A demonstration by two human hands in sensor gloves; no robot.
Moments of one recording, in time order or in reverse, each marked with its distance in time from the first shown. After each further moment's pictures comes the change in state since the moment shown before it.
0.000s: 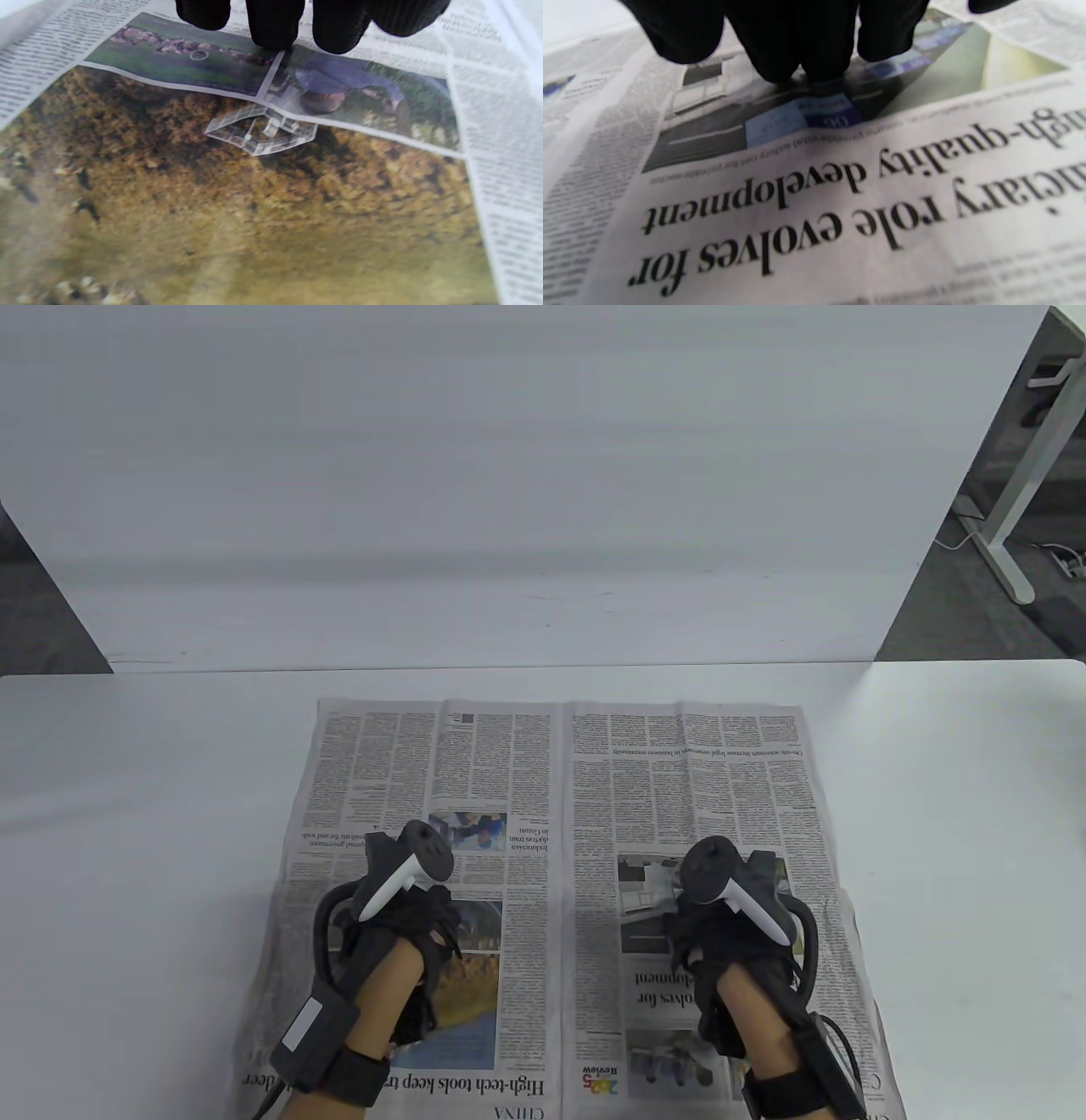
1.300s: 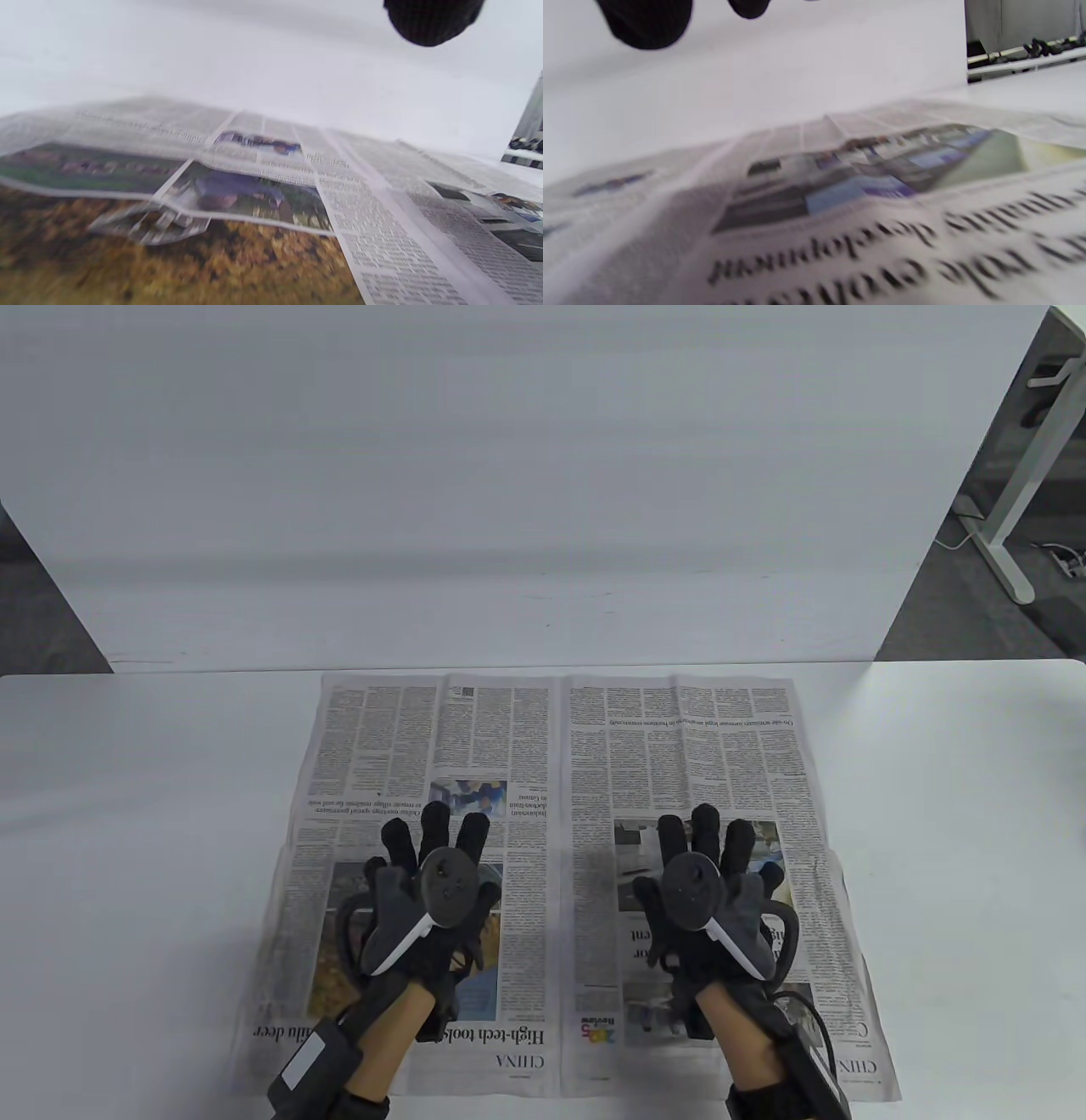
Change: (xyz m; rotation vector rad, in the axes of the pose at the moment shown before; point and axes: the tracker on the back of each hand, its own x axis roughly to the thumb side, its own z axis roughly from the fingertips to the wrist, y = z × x) left_hand 0.024 0.004 0.053 0.679 -0.325 0.034; right_hand 0.030 -0.008 0.028 -0.536 -0.166 -0.027
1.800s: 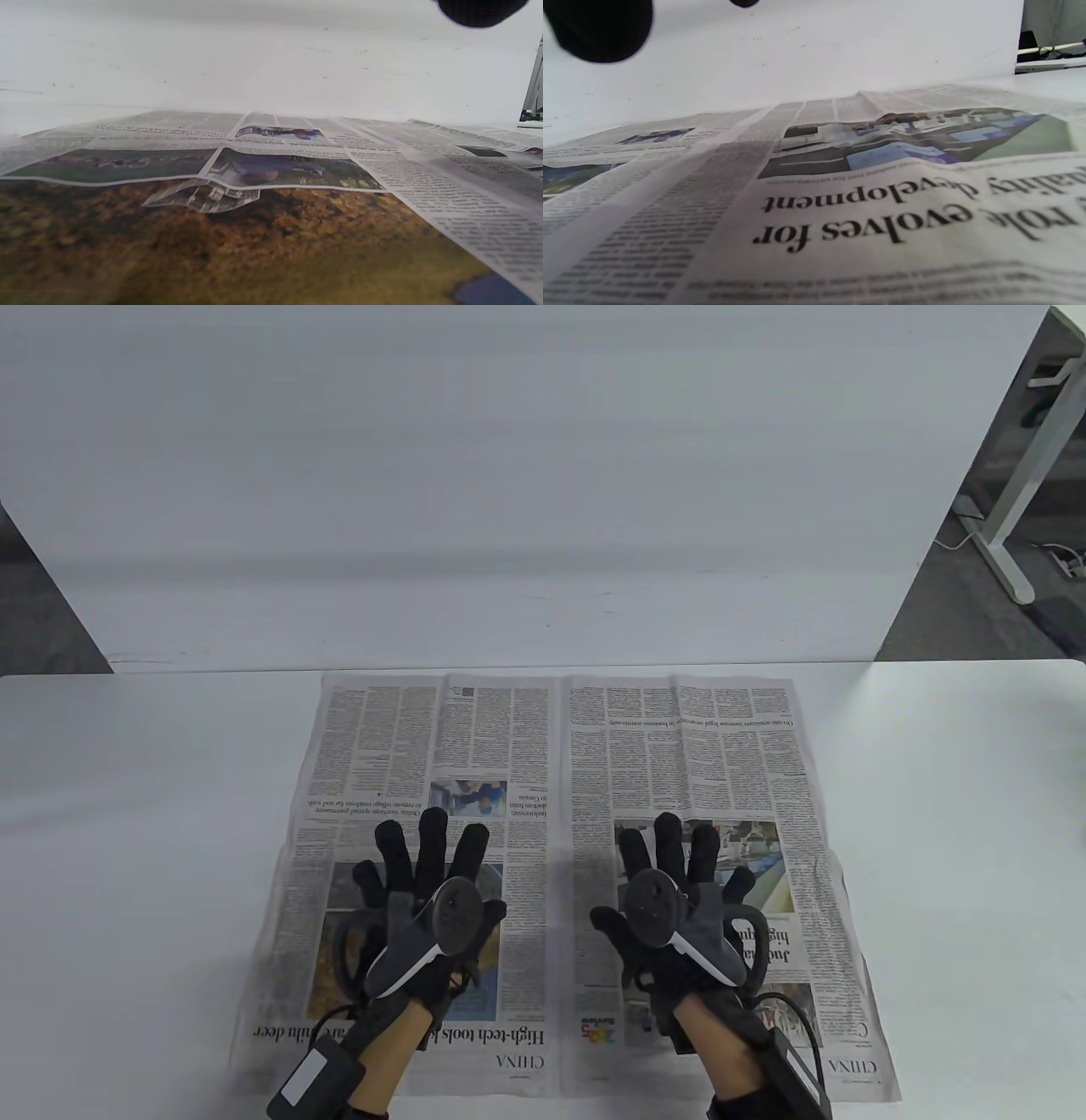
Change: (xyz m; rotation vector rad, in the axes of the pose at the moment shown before) left_hand -0.008 -0.023 0.005 -0.012 -0.003 -0.121; right_hand 0.022 0.019 0.006 0.132 -0.092 0.094
